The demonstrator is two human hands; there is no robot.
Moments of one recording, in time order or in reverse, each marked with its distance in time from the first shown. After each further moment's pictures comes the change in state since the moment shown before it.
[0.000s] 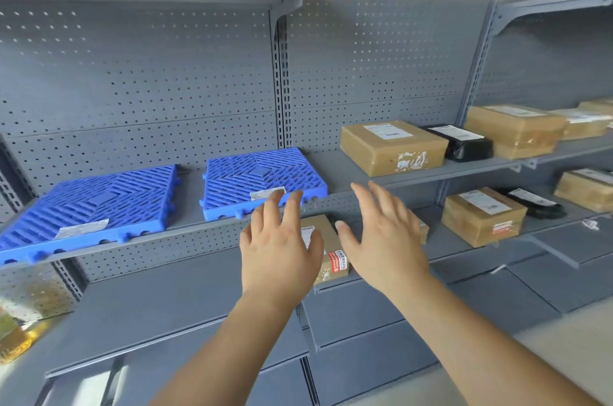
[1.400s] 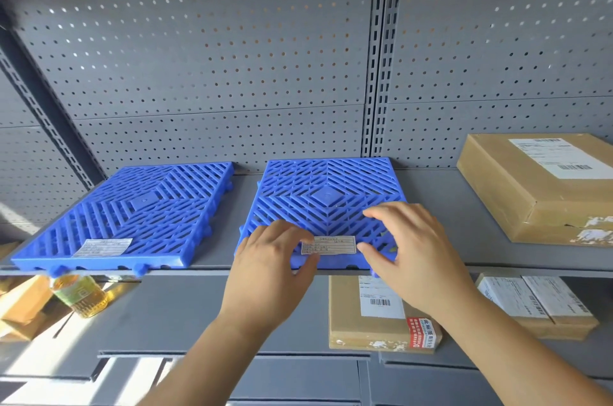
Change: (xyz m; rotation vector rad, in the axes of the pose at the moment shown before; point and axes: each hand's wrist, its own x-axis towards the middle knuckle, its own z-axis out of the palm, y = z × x) left_hand 0.137 -0.116 0.075 -0.010 -0.005 -0.120; right_hand 0.199 0.007 0.162 0.389 -0.099 -0.510
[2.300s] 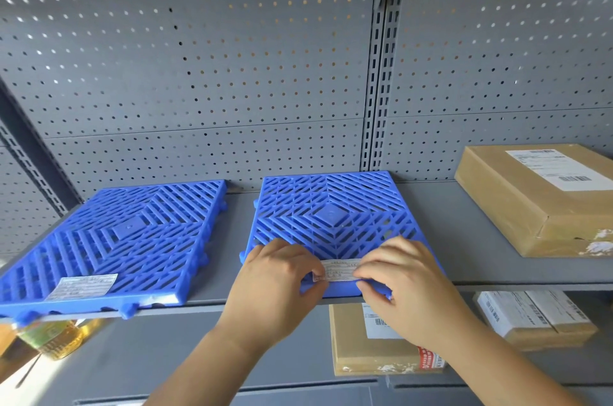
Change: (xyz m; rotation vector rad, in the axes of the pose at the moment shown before) left_hand 0.031 -0.031 0.001 0.034 -0.148 0.260; right_hand 0.002 -0.013 0.026 -0.048 -0.092 -0.157
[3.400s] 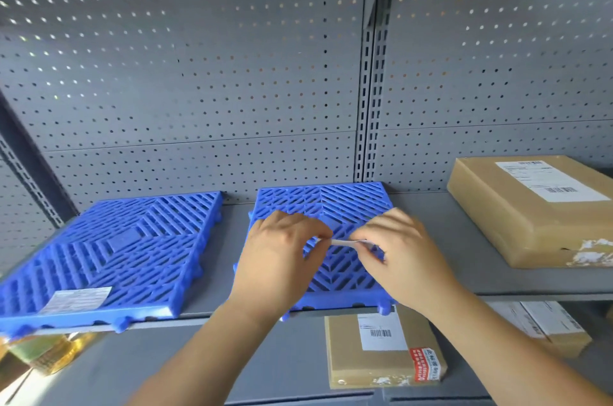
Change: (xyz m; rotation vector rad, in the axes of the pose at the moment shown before) left_hand 0.043 0.021 -0.018 -0.066 0.224 0.006; right_hand 0.045 0.018 -0.022 0.022 0.101 0.019
